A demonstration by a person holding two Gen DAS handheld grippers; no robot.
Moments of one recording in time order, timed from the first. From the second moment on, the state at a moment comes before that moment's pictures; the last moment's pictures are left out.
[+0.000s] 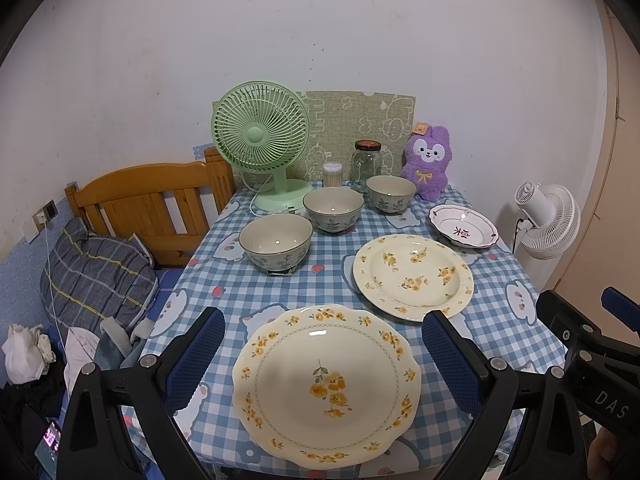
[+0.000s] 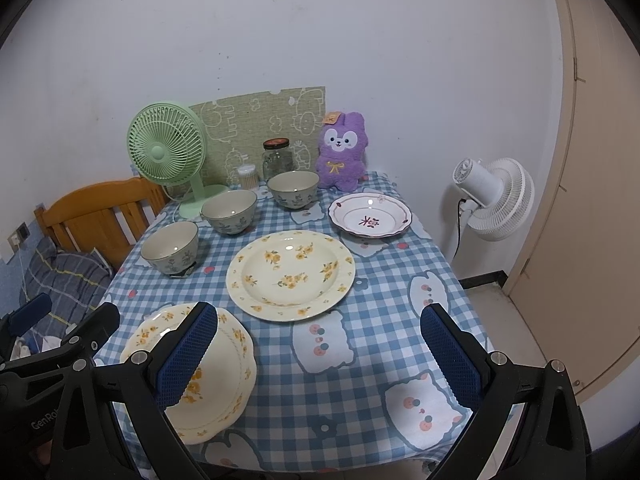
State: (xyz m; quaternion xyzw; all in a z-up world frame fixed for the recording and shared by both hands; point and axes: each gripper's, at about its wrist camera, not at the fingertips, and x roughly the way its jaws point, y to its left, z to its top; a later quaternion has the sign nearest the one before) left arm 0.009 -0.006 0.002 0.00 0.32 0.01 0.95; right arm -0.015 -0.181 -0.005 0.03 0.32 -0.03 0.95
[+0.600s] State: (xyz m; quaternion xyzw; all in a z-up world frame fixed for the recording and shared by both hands) left arm 0.011 -0.006 0.000 0.01 0.32 0.01 0.95; right arm -0.003 -0.174 -0.002 0.03 0.33 -0.02 0.94
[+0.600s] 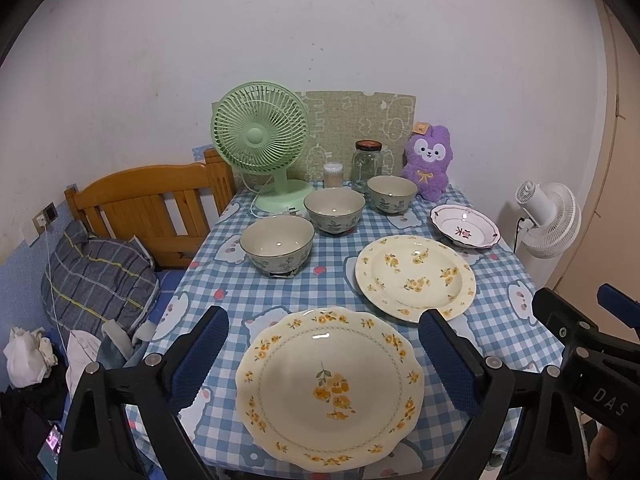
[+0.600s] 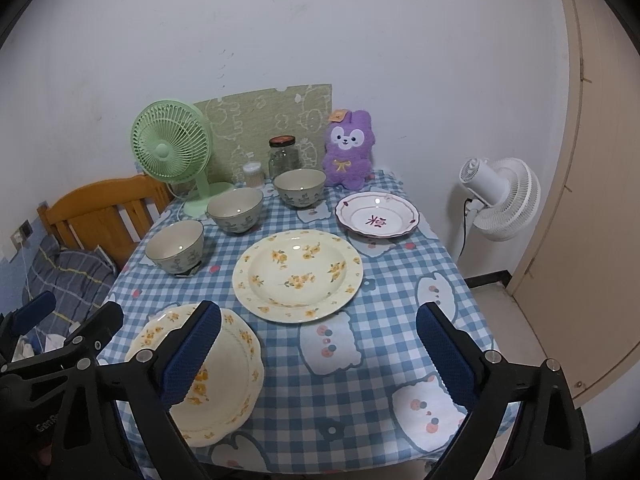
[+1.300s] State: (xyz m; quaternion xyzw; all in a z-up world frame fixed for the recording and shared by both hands) left arm 0.049 0.021 -0.035 0.01 0.38 0.03 0.92; right arm 0.044 -0.130 -0.047 0.02 0.40 -0.01 0.92
